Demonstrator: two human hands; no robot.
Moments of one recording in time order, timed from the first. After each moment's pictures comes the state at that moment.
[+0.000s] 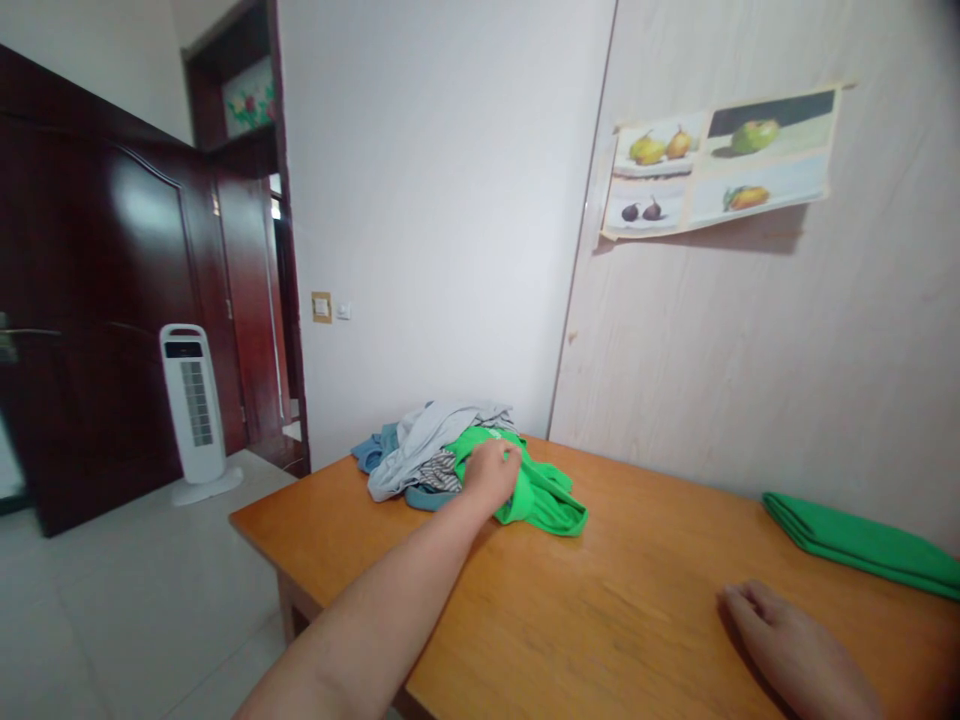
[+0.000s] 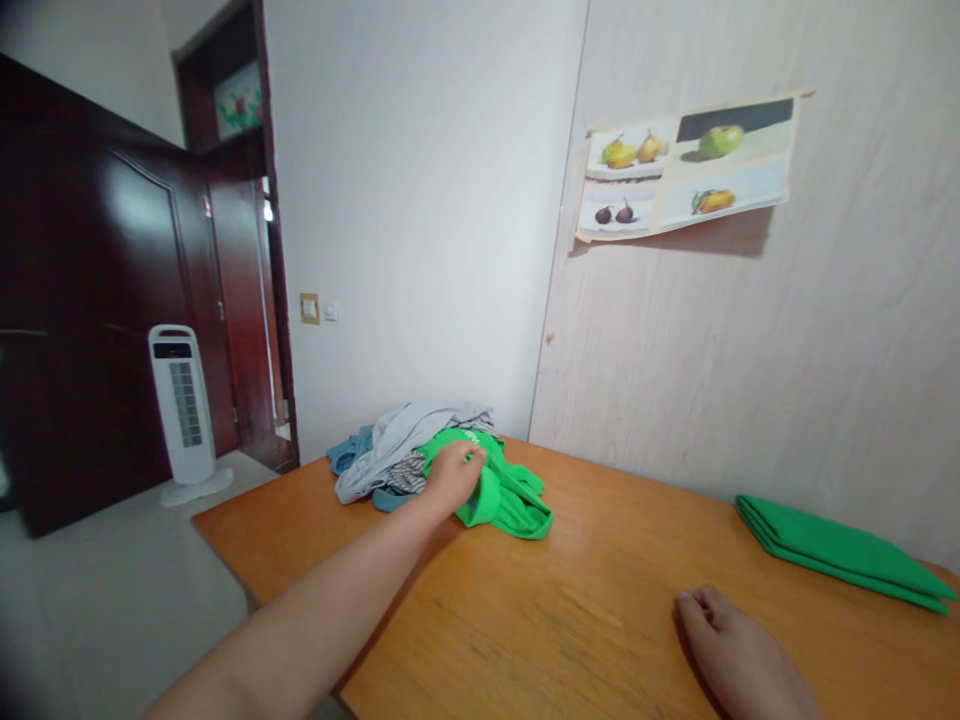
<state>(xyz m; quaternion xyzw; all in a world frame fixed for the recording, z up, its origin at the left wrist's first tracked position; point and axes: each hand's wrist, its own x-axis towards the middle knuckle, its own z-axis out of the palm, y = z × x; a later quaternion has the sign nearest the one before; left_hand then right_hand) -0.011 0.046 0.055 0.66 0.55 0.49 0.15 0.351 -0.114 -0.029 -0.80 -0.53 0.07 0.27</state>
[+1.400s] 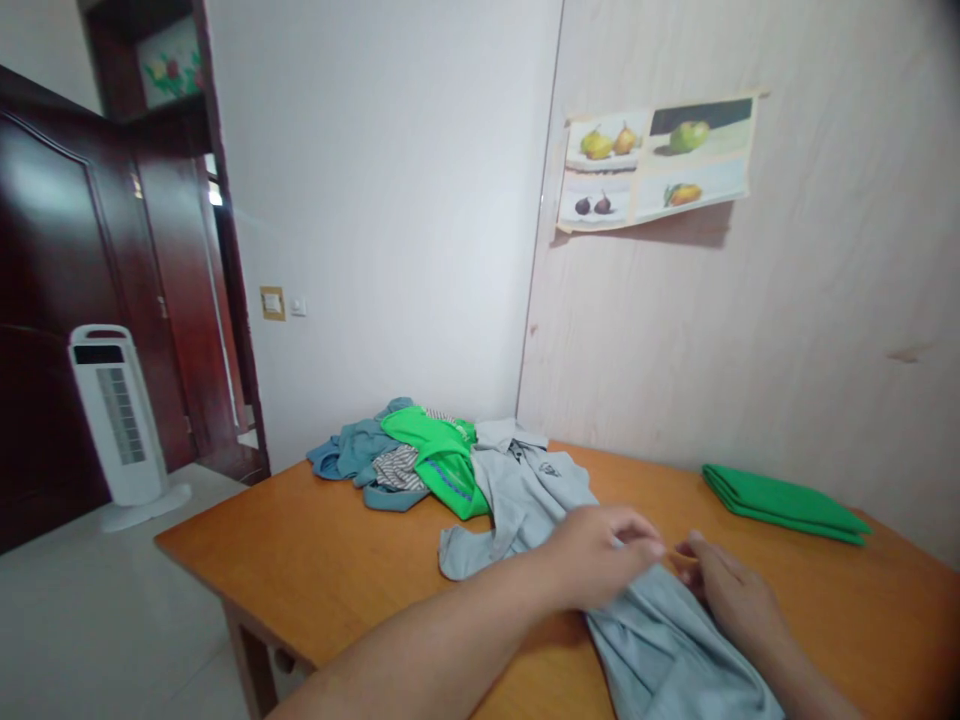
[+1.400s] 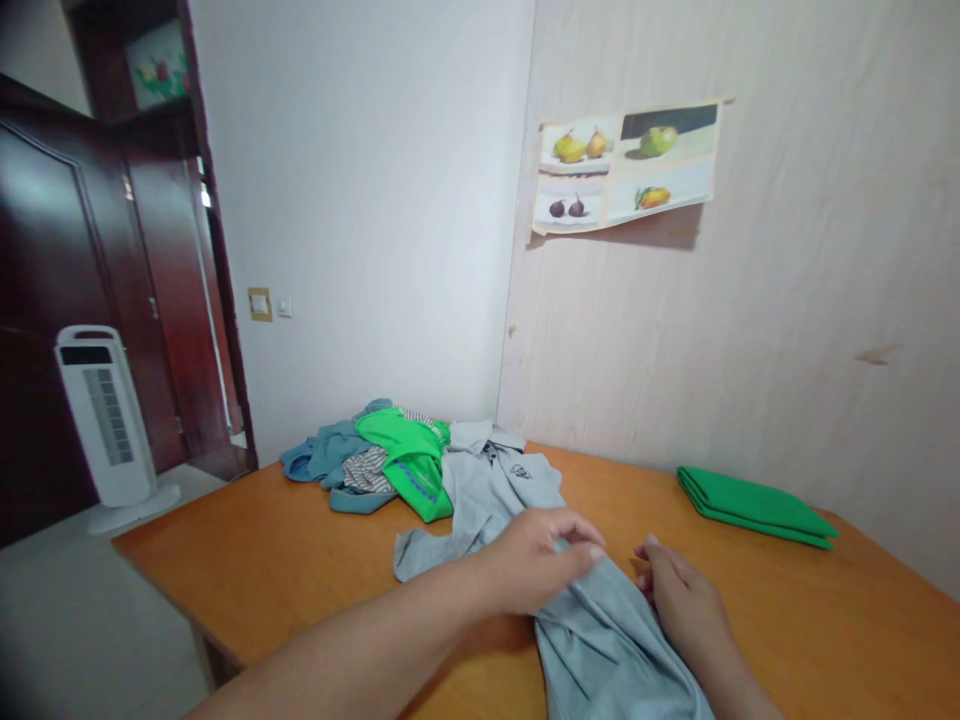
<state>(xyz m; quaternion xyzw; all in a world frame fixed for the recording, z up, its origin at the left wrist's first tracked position) 0.113 -0.080 0.057 0.85 0.18 0.33 0.37 0.352 -0.120 -0.019 -0.76 -0.49 0.09 0.42</state>
